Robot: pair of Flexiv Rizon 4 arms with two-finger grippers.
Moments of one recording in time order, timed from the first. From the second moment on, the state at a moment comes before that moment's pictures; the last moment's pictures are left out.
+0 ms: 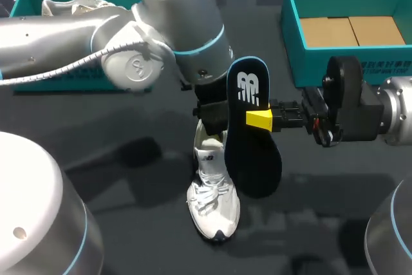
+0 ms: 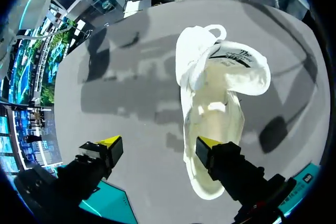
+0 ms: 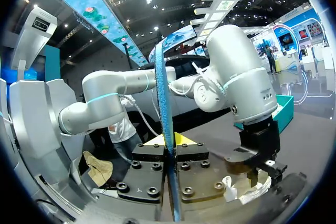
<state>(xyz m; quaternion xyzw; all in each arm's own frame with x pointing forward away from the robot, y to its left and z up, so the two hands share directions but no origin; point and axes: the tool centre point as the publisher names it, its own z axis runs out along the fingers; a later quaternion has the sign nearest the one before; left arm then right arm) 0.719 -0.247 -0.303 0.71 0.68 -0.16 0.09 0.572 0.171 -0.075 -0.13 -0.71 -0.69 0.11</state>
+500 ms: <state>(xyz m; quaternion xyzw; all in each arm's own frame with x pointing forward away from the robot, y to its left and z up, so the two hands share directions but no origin) 0.732 -0.265 -0.204 0.64 0.67 -0.31 0.21 0.572 0.171 -0.075 -0.13 -0.71 -0.69 0.11</state>
